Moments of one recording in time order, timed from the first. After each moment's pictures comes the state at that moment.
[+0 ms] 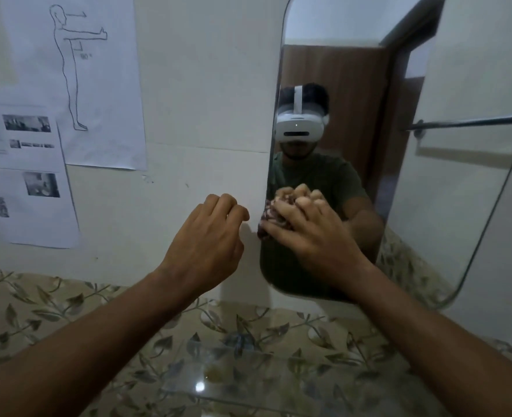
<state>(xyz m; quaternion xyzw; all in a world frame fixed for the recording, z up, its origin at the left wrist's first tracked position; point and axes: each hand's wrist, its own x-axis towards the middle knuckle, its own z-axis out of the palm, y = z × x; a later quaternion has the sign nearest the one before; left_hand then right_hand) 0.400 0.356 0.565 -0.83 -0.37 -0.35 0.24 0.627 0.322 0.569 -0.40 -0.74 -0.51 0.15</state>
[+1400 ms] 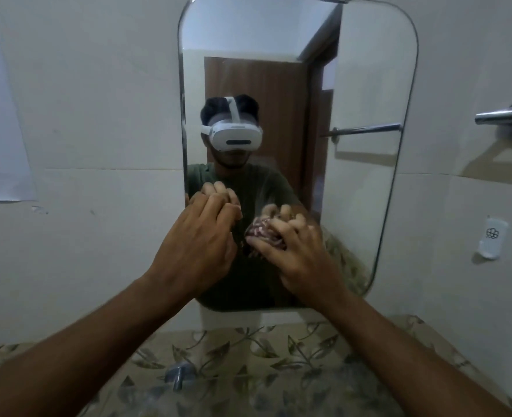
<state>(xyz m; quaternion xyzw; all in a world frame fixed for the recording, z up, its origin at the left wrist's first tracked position) 0.490 0.351 0.592 -0.86 -0.26 -0.38 0.23 0.701 0.281 0.542 -0.48 -0.69 -0.48 0.25</state>
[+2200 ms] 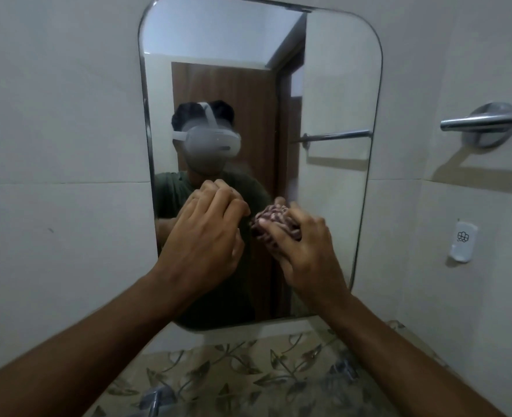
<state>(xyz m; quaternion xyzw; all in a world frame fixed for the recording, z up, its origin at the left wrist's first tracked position) 0.532 0.341 0.614 -0.86 -0.22 -0.40 0.24 0.729 0.269 0.553 -0.55 -0.60 -0.46 0.35</state>
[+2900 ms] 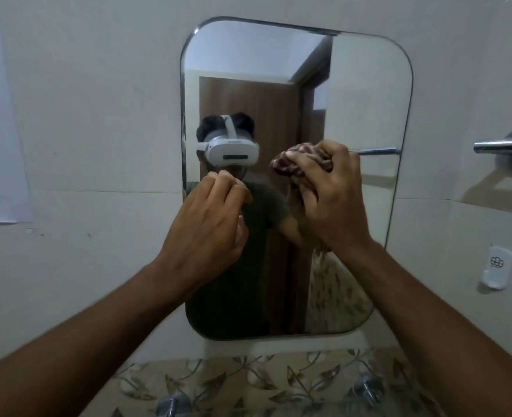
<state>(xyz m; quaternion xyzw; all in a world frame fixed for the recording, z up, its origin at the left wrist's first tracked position) 0.508 0.352 0.643 -0.83 -0.25 -0.44 0.24 0.719 0.285 0.667 -0.53 -0.56 -0.49 0.41</state>
